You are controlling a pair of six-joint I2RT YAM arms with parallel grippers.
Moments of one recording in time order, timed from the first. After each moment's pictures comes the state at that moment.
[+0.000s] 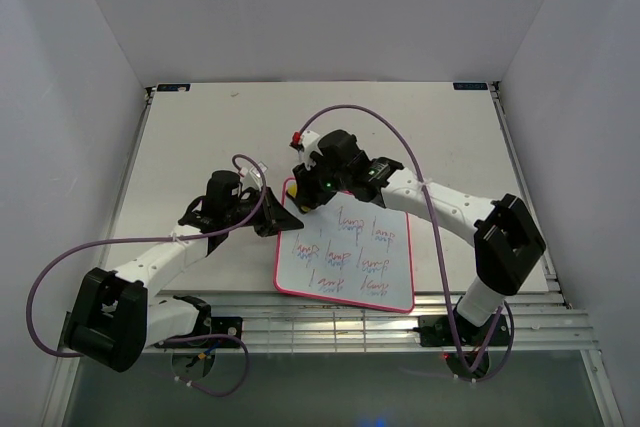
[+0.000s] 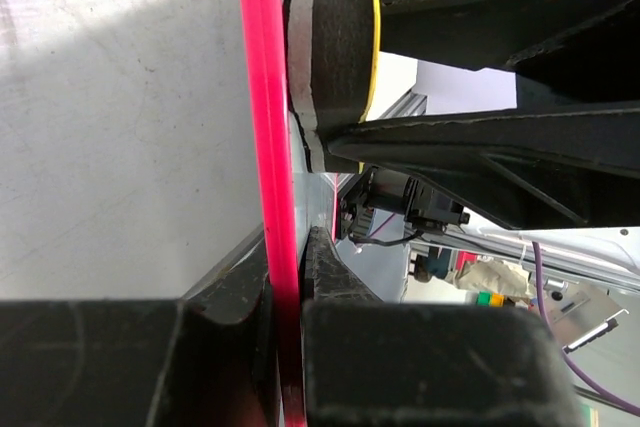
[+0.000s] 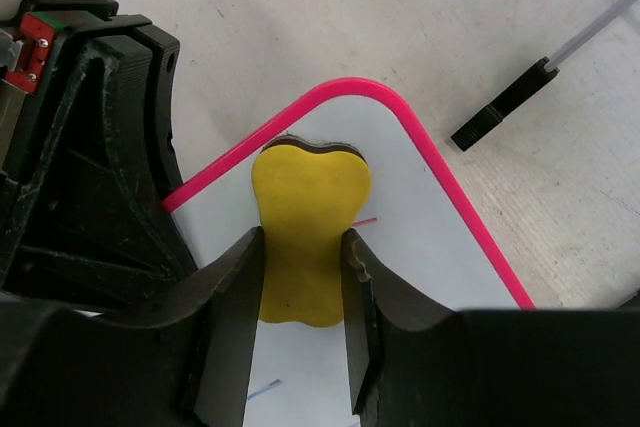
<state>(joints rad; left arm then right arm) -0.39 1.18 0.54 0.02 0.71 -0.88 0.88 1.66 1.29 -0.30 -0.26 0.13</state>
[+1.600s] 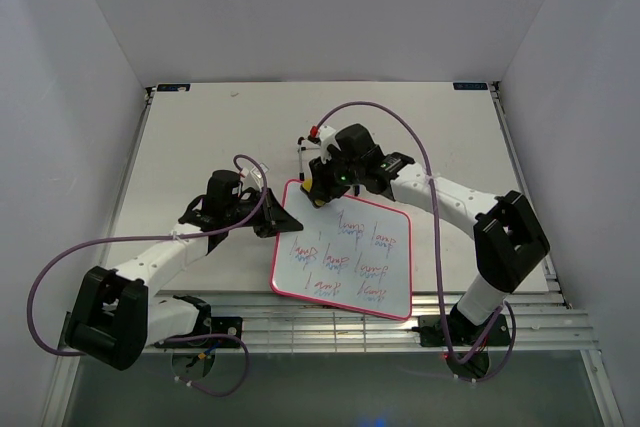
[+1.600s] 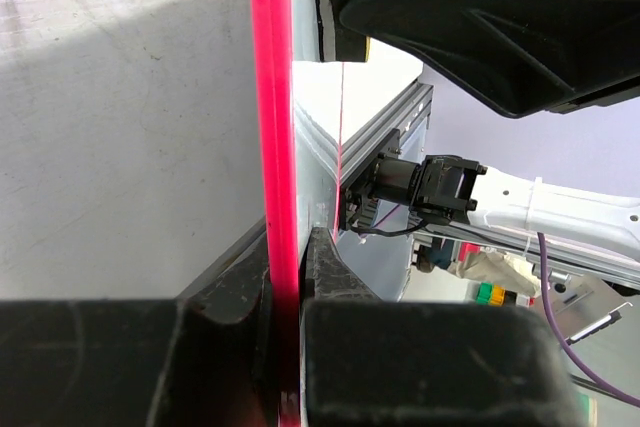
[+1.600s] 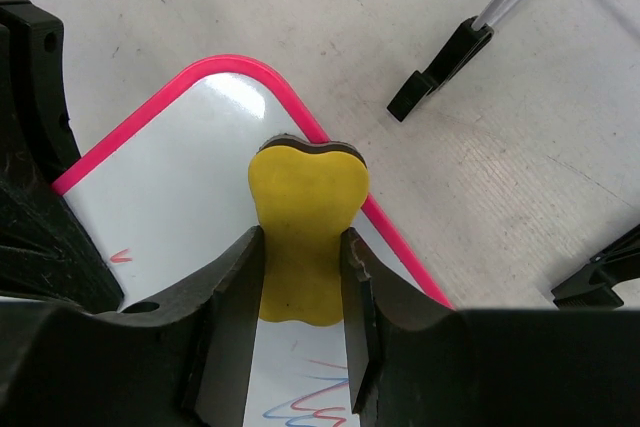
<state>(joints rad) -0.38 1.19 0.55 -0.02 0.73 -0.85 0.76 1.67 1.24 -0.28 -0.32 0.09</state>
